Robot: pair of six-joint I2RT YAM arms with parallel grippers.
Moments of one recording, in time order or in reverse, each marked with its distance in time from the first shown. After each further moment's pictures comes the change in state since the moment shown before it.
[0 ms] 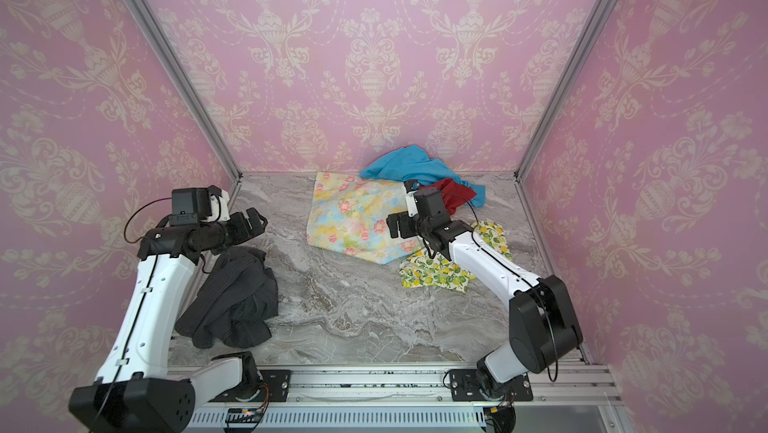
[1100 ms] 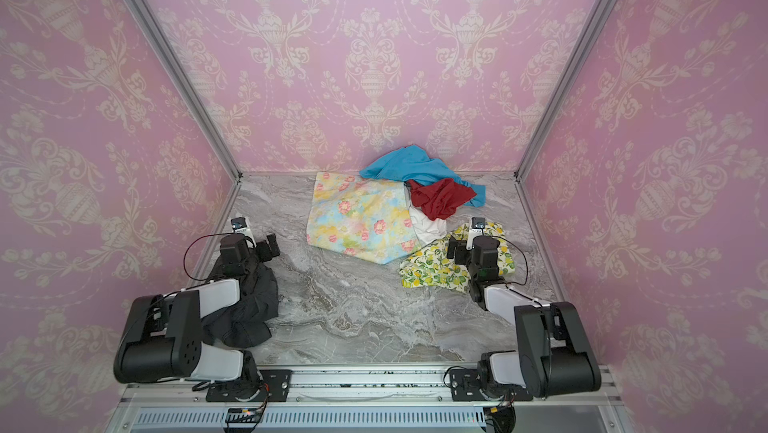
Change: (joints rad) left arm 0.002 0.312 -0.806 1.469 -0.246 0.182; right arm -0.373 -0.099 -0.723 0.832 0.161 -0.111
